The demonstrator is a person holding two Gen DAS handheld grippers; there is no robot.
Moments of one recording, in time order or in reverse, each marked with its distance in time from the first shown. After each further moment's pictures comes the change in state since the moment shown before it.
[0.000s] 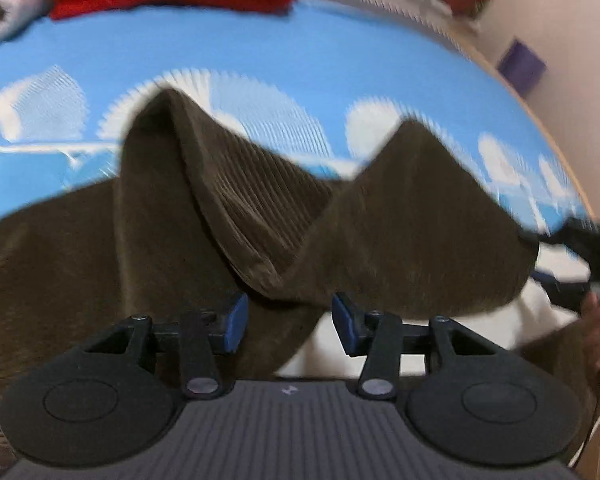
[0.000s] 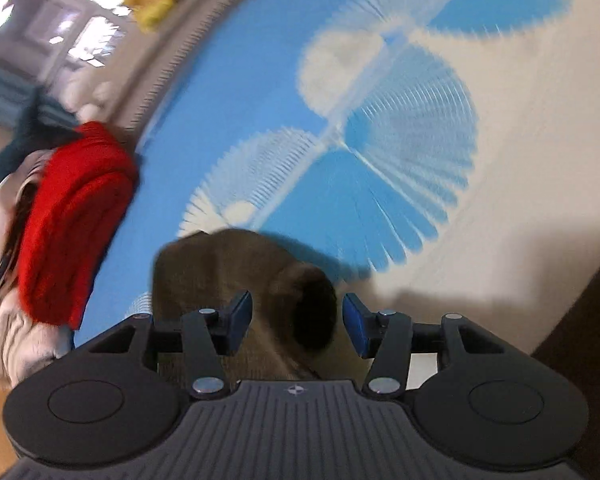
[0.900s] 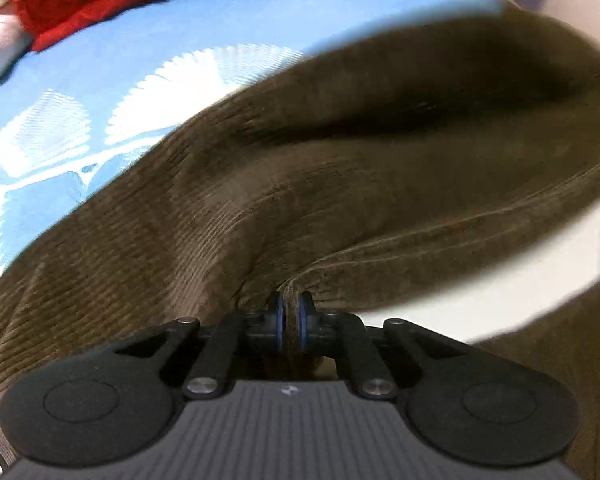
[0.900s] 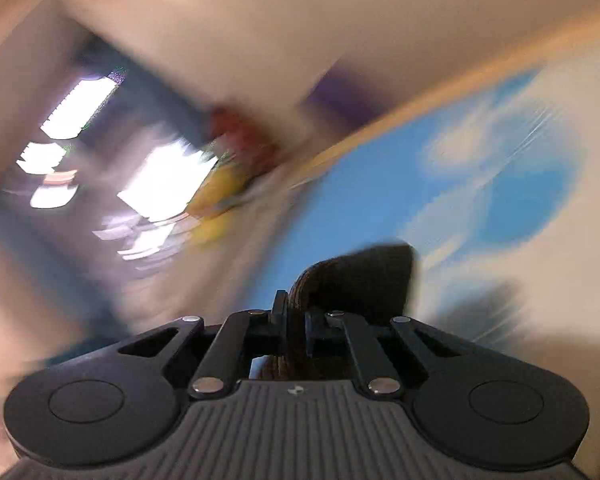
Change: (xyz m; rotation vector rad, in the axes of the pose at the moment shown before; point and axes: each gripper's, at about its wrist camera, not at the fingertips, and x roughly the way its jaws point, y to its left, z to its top) left arm 0.027 0.012 -0.021 0.210 0.077 0.147; right arm -0.087 0.025 0.040 0.058 -0.704 -0.059
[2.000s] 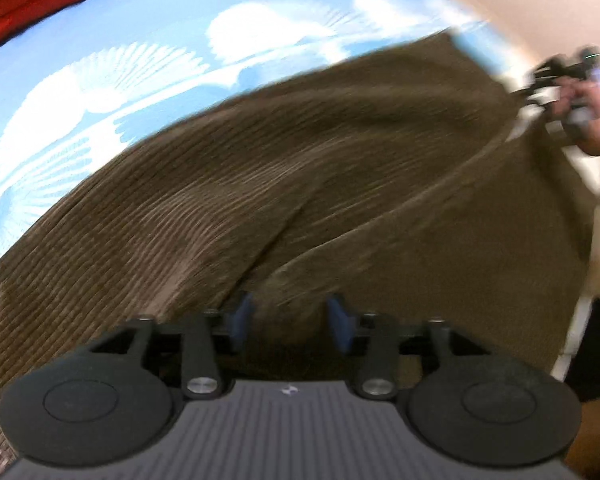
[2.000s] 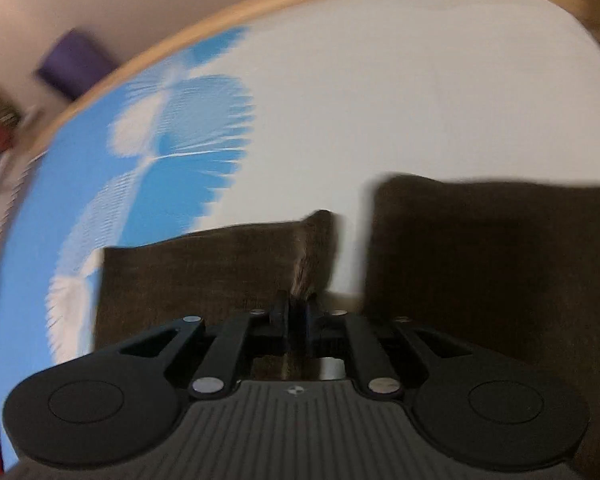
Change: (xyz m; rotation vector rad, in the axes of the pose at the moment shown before) left arm -0.031 -0.016 -0.009 0.293 0.034 -0.336; right arm 0.037 -0.136 0.031 0.098 0.198 -0.448
